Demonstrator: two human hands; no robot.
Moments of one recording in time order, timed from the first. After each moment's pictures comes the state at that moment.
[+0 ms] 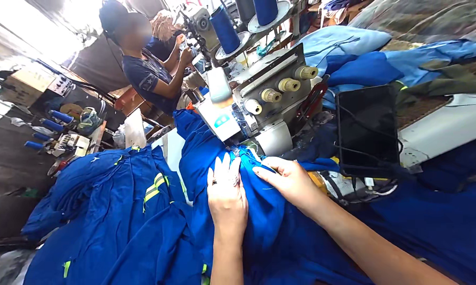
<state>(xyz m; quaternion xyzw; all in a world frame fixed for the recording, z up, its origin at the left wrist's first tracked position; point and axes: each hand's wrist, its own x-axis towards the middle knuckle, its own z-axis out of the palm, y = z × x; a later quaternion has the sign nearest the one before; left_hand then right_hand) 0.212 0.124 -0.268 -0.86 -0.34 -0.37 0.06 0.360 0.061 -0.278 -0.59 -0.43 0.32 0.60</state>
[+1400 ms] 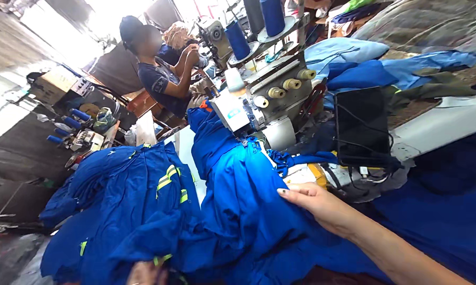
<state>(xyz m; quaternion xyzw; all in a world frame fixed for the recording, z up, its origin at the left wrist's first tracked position) -0.030 0.023 -0.227 -0.42 -0.66 -0.50 -0.37 0.353 -0.013 -0.274 -0.49 -0.35 0.57 0.56</state>
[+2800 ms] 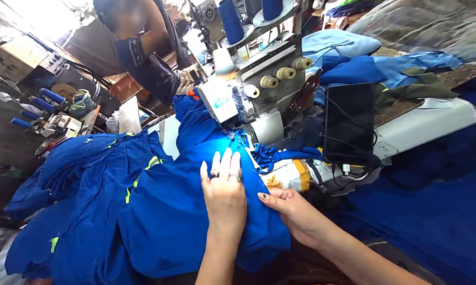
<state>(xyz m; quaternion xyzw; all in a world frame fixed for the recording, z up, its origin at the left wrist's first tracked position) 0.203 0.076 -0.250 -0.87 -0.37 -0.29 0.12 0.331 -0.017 -0.281 -0.38 -0.21 0.66 0.61</state>
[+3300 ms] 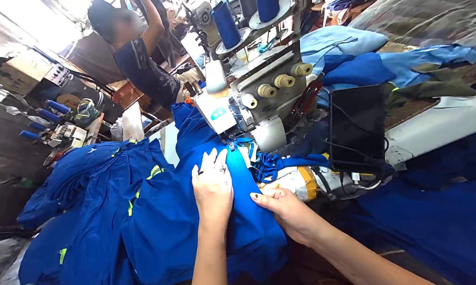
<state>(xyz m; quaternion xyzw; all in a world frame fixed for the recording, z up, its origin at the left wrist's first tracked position) 0.203 0.125 -0.245 -0.87 -0.41 -0.26 0.08 0.334 0.015 -0.282 -0.39 -0.22 0.66 0.60</state>
